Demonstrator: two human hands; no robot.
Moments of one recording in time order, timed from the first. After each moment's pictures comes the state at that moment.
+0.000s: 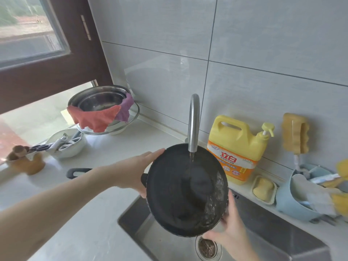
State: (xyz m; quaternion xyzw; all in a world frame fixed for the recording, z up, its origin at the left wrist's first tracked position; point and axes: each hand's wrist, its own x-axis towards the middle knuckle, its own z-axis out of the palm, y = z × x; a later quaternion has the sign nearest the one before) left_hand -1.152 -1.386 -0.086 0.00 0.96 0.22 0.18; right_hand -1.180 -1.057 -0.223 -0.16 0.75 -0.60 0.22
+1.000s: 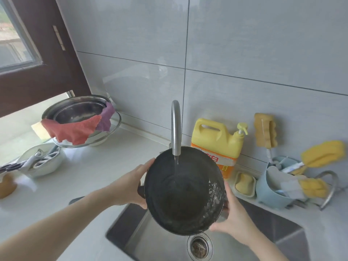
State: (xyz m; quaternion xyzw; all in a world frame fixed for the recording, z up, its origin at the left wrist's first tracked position) left_hand -1.156 -1.368 -0.125 0.00 0.94 0.31 0.12; right_hand -1.205 -1.028 -0.188 -0.18 0.84 -0.47 0.19
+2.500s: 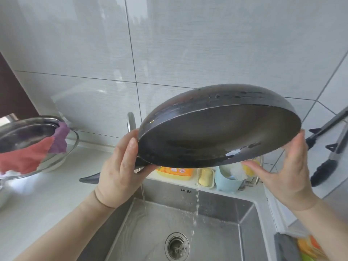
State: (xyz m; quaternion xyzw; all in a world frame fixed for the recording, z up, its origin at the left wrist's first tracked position) left_hand -1.173 -1.255 -0.030 0.25 0.78 0.15 -0.55; right_hand -1.194 -0.911 -0.010 -0.29 0.79 -0.28 -0.46
